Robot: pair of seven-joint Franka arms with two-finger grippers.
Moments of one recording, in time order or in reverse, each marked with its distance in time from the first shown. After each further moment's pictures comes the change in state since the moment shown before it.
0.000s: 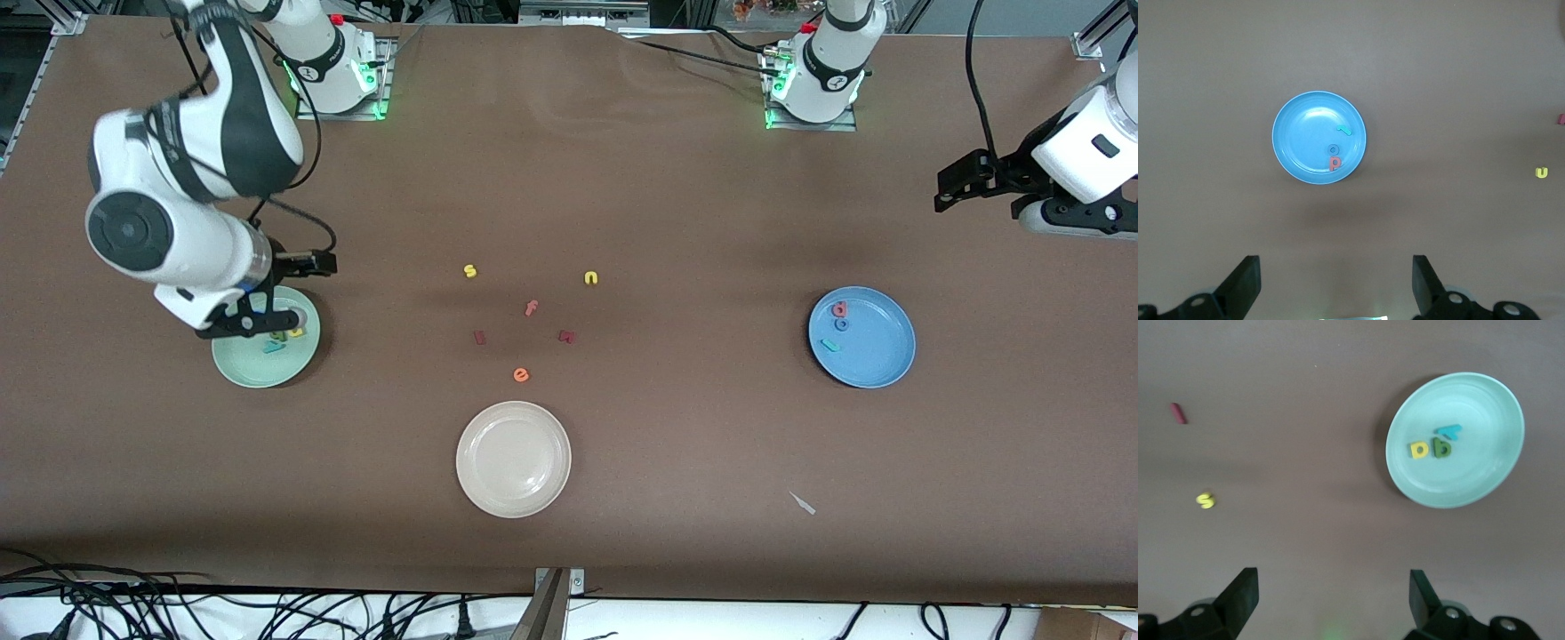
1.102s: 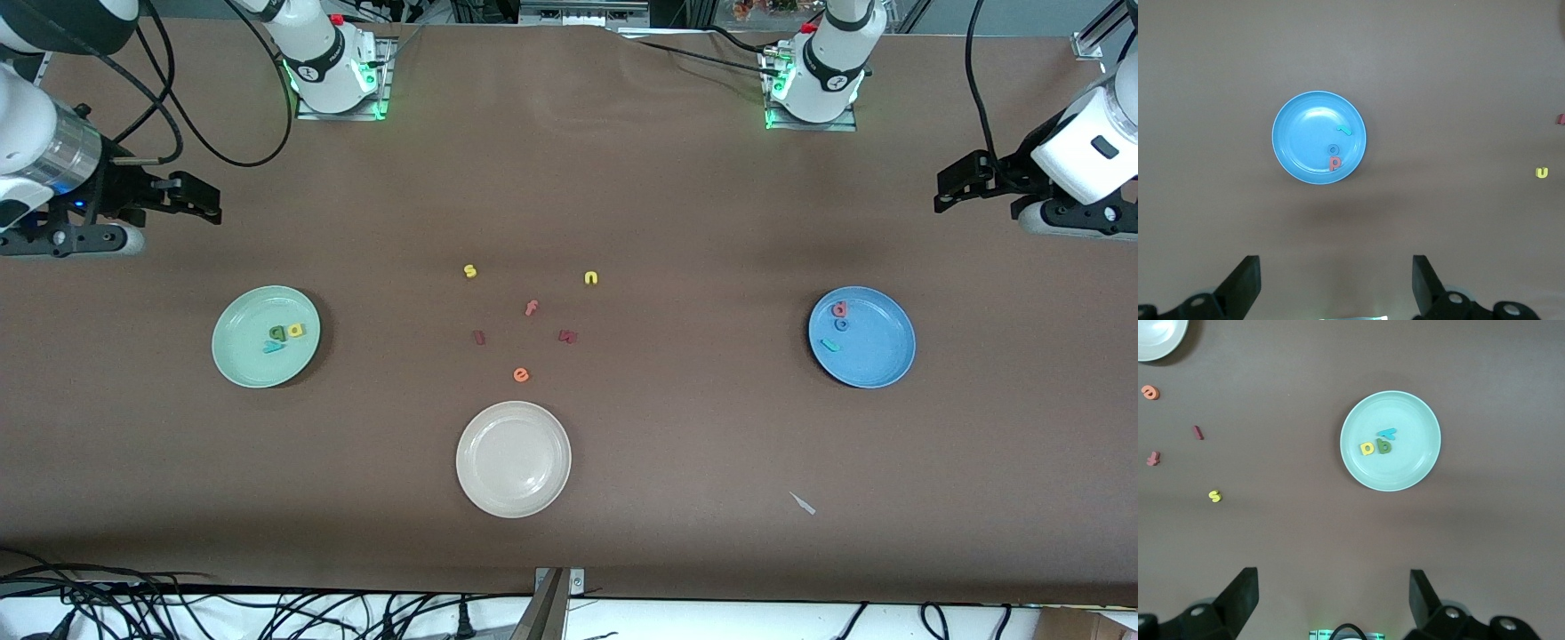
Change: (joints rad) left arm 0.000 0.002 0.000 0.001 0.000 0.000 0.000; right arm -0.146 -0.178 -0.005 0.067 0.000 -0.109 -0.110
